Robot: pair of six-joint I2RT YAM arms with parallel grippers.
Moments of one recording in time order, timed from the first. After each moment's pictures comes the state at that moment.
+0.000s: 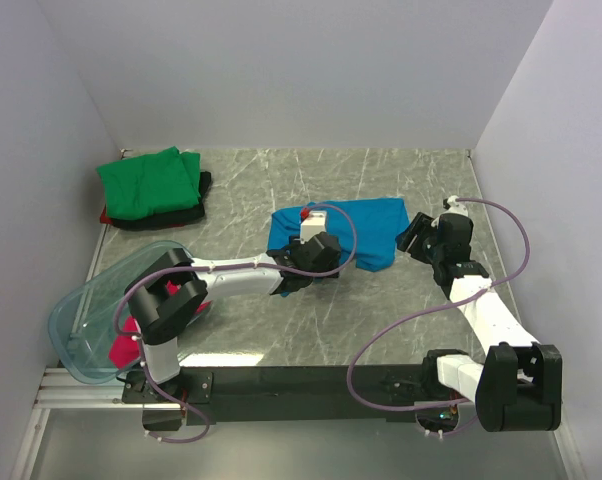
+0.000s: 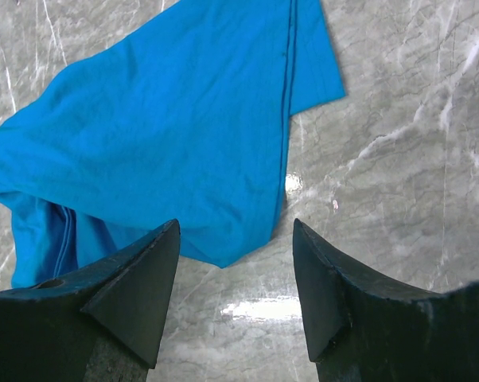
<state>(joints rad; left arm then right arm) -1.00 1.81 1.15 -0.11 -0.48 -0.76 0.00 1.10 0.59 -0.08 -0.10 0.46</state>
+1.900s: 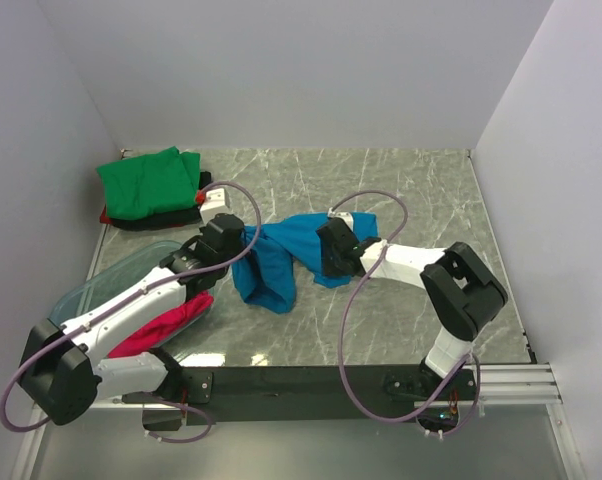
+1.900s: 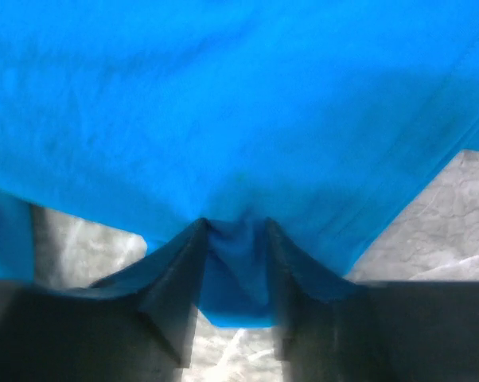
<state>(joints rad) -0.66 1.17 0.82 -0.28 -0.52 -0.66 0.68 1.70 0.92 -0.23 0.23 0.54</state>
